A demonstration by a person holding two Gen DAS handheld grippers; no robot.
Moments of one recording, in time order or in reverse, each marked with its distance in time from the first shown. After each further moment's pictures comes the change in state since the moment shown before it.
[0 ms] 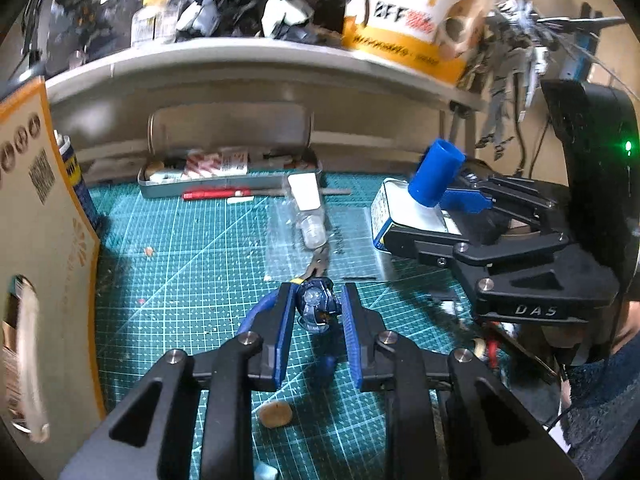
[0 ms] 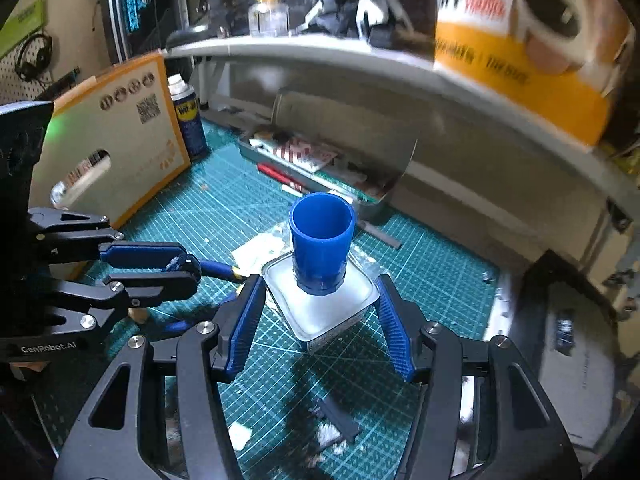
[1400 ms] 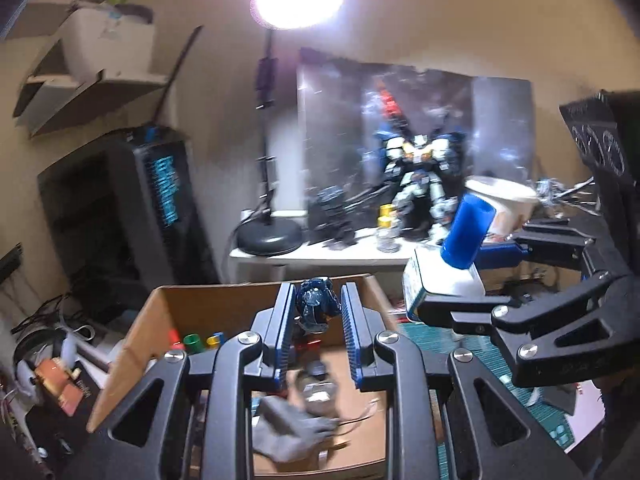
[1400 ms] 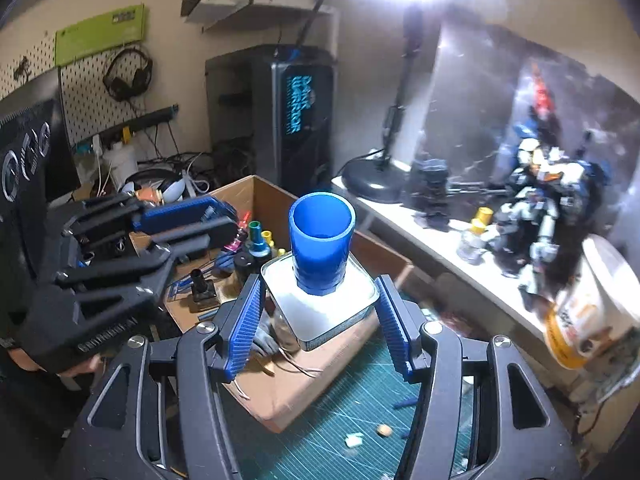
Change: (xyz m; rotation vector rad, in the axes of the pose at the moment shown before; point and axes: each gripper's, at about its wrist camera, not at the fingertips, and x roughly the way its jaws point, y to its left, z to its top) left arm -0.311 0.108 0.001 -0.032 -0.403 0.393; right arm -0.131 0.271 0.157 -0.202 -0.166 0.103
